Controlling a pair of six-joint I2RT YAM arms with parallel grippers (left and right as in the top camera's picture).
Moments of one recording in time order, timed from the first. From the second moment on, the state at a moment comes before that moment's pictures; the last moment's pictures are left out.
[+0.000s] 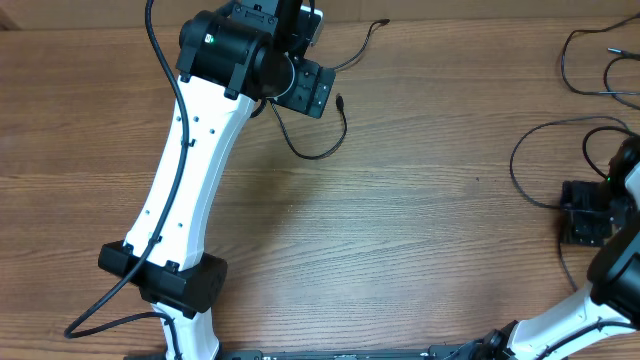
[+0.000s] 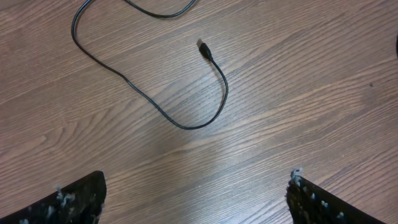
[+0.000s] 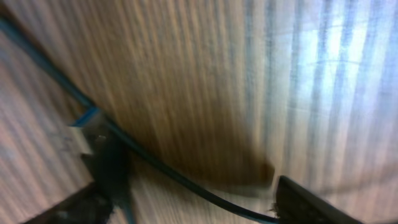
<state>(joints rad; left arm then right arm) -0.41 1.97 2.39 -1.49 0.03 -0.04 -0.64 1.94 1.21 -0.89 0.03 1.08</state>
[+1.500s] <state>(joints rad) -0.41 1.97 2.39 -1.49 0.04 -0.04 -0.80 2.01 1.32 -0.26 0.18 0.59</state>
